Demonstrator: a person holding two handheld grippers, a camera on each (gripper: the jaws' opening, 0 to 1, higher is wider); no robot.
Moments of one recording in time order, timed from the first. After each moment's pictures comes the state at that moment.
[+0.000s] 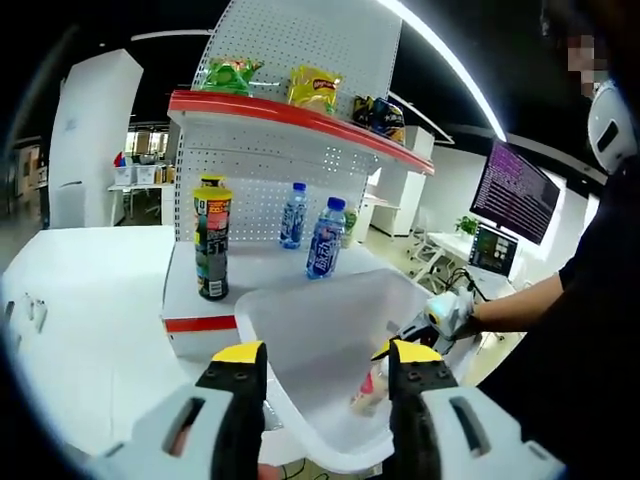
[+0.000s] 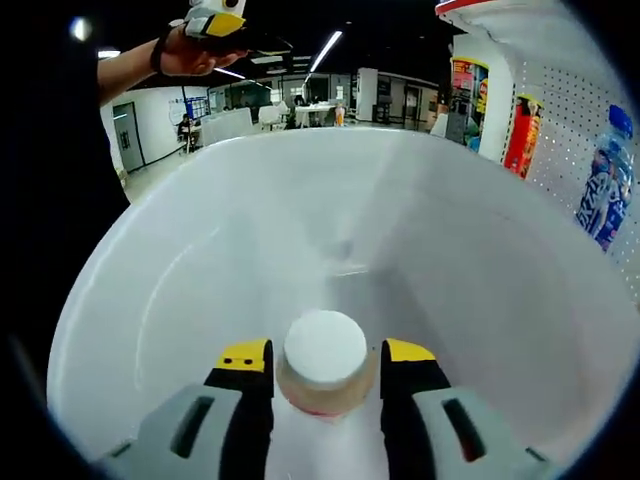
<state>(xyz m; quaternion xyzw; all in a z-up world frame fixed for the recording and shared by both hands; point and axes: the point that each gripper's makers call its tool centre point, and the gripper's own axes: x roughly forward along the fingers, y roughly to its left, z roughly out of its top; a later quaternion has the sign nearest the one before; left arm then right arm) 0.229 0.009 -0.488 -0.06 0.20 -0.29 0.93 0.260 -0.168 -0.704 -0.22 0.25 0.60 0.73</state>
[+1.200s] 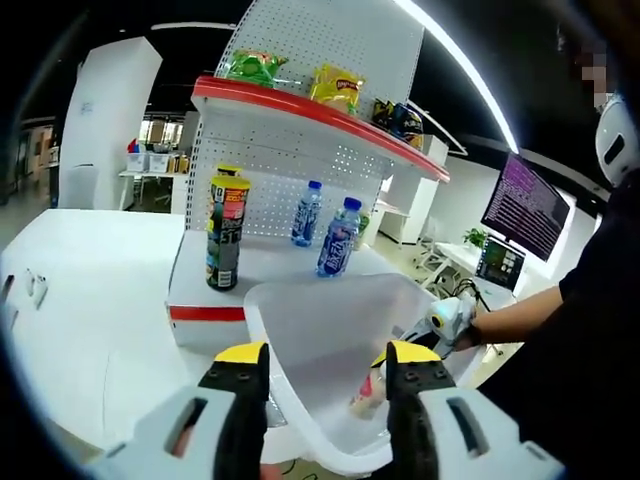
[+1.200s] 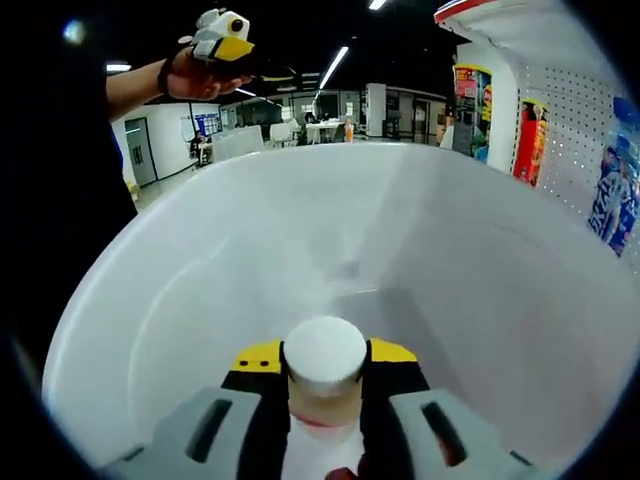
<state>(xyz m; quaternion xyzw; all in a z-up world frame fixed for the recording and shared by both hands) 0.236 0.020 -0.499 -0.10 0.21 -0.27 0.94 0.264 -0.154 -0.697 -0.18 0.23 0.62 0.72</state>
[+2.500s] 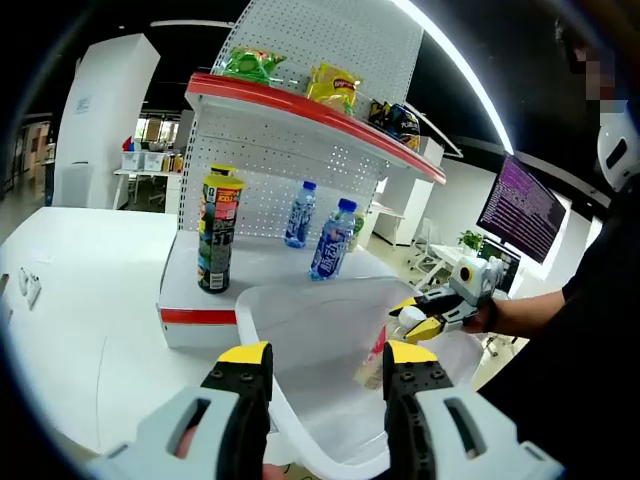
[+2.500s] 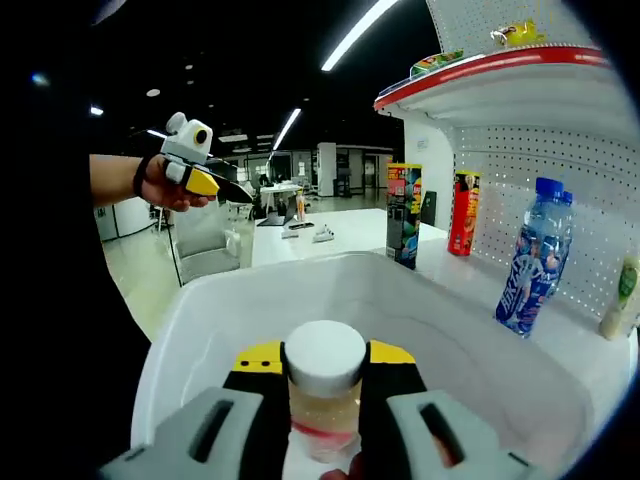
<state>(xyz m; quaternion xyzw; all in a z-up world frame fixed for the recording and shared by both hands) 0.242 0.010 -0.498 -0.10 0.21 -0.28 0.93 0.297 -0.171 -0.573 -0.09 0.13 0.56 0.82</state>
